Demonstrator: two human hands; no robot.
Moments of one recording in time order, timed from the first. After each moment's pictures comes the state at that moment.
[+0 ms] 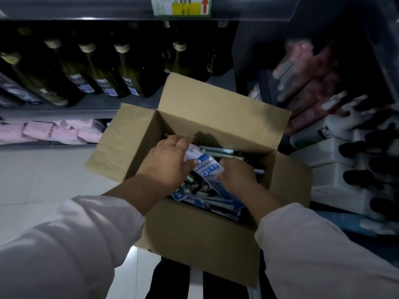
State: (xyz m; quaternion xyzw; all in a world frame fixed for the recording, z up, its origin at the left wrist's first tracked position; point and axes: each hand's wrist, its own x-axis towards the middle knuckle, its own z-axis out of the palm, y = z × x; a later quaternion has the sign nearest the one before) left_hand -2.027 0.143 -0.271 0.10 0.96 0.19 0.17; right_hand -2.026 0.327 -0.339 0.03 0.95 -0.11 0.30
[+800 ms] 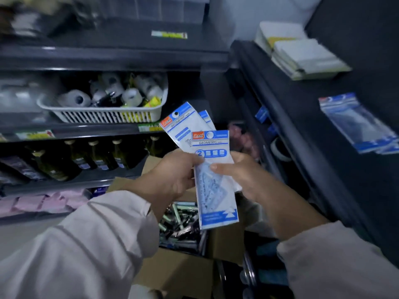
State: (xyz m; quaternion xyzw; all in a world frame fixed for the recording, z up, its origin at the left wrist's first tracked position) left_hand -2.042 0.239 -0.028 -0.20 0.56 0.75 0.30; right_hand -2.023 0.391 -0.042 0.14 0.69 -0.69 0.17
